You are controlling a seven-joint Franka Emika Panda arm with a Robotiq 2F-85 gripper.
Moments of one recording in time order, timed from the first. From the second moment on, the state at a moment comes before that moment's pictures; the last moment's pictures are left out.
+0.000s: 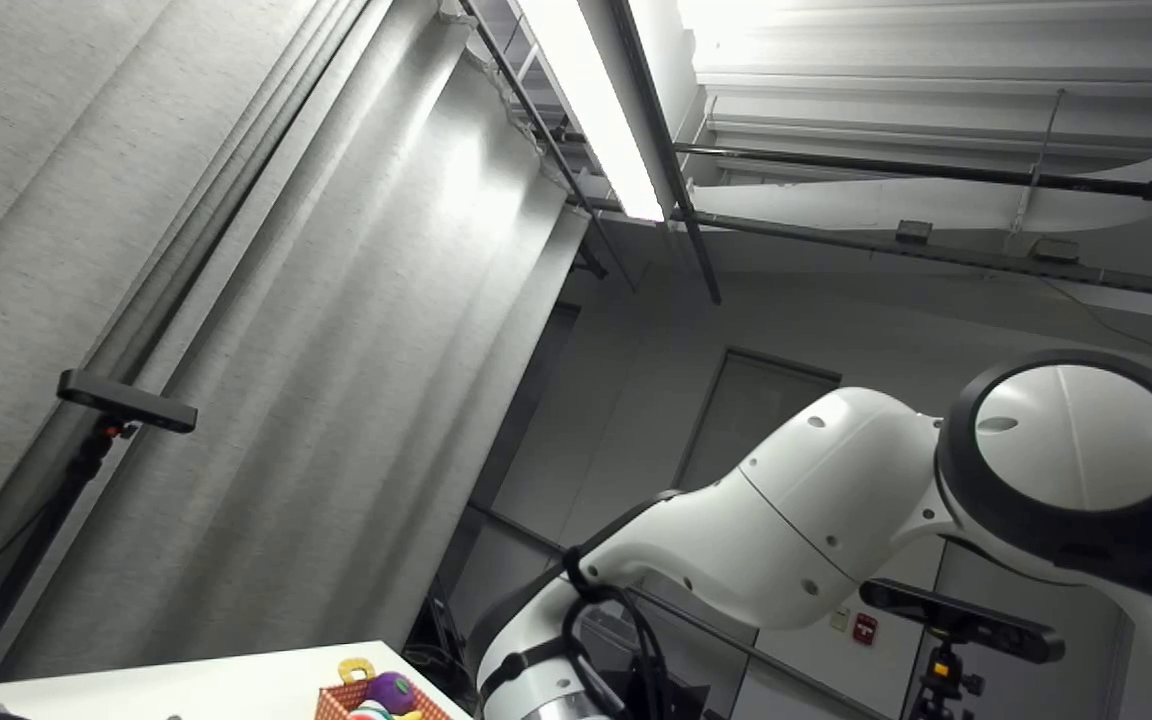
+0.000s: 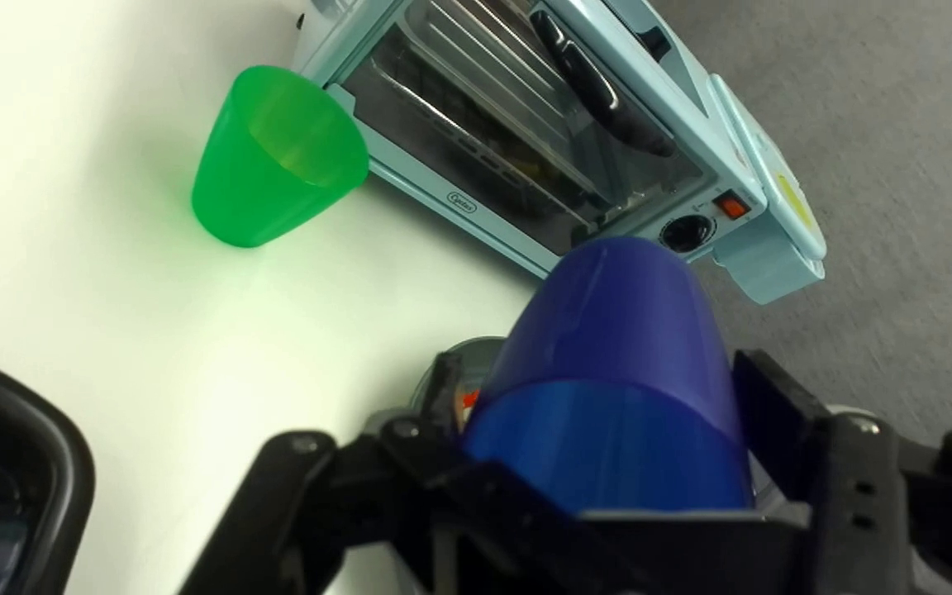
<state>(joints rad) -0.13 0.29 -0.08 -2.38 1.68 2.02 -0.34</state>
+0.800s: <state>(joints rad) 0.00 0.25 -0.06 -2.31 1.38 2.35 -0.27</state>
